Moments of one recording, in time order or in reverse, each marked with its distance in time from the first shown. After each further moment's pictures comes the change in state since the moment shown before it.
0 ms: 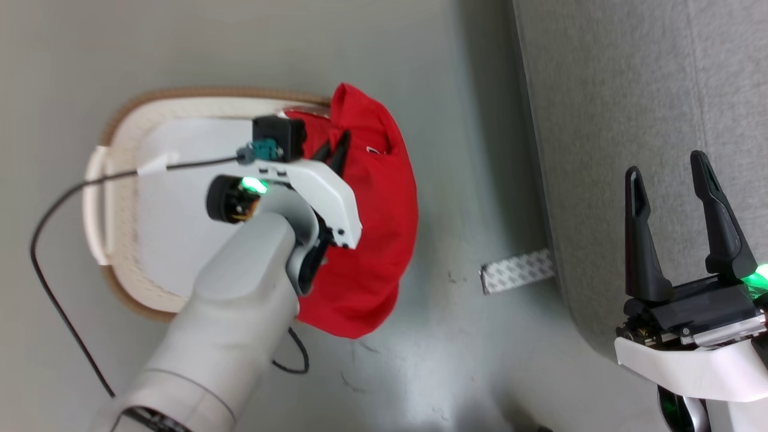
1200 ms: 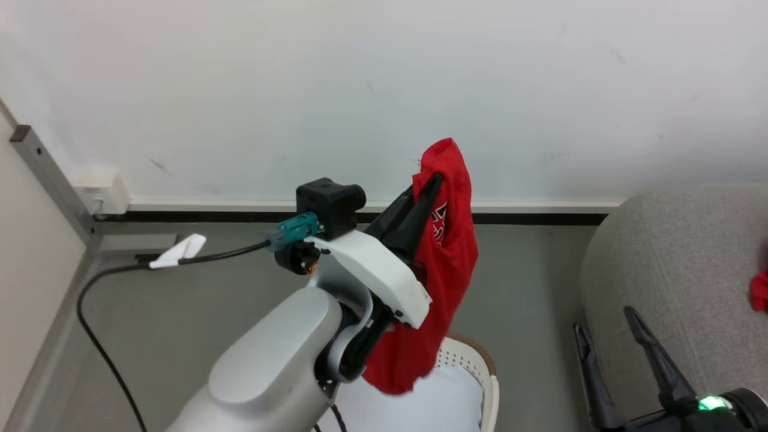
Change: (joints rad) left arm 0.311 0.104 -0.111 -0.736 -0.139 0.132 0.034; right arm 0.311 -0.018 0.025 0.128 -0.091 0.000 0.000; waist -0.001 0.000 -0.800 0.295
